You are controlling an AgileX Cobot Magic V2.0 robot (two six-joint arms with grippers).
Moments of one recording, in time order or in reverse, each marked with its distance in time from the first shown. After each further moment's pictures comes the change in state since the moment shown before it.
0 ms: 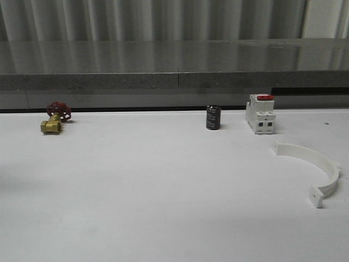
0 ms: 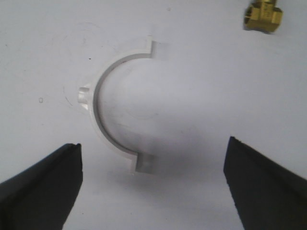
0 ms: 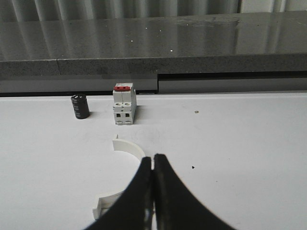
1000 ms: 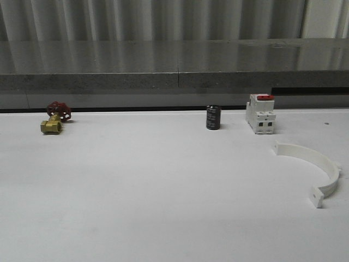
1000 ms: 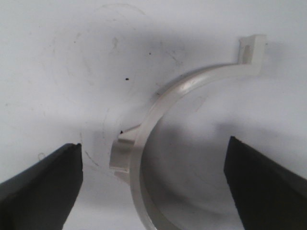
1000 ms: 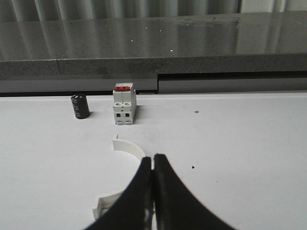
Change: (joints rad) left arm 0.103 0.442 -0.143 0.005 -0.106 0.145; right arm 0.000 0.000 0.000 0.002 0.000 0.000
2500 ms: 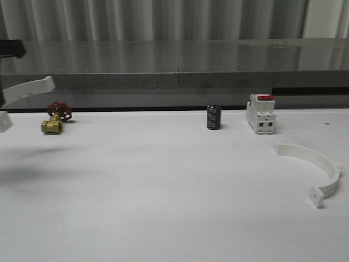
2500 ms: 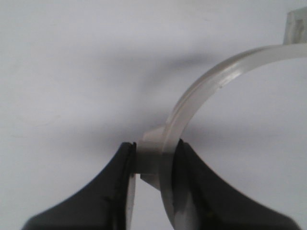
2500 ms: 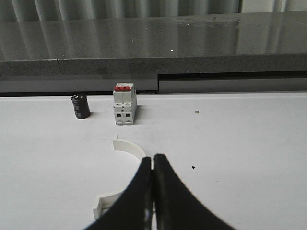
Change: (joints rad) left arm -0.370 -0.236 -0.006 -0.037 0.210 -0.239; right arm 0.000 -0.002 0.000 0.000 0.000 0.000
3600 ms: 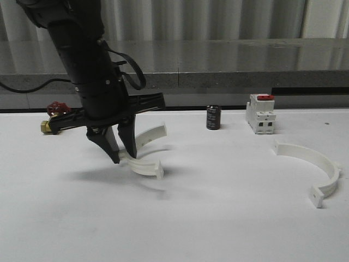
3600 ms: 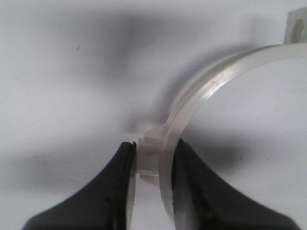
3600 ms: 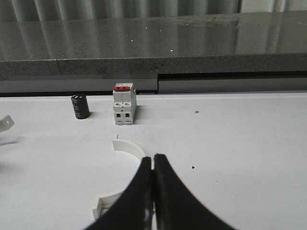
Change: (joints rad) left arm -0.405 0.297 -0.119 -0.061 -0.167 -0.404; right arm 0.000 0.000 0.000 0.000 0.000 0.000
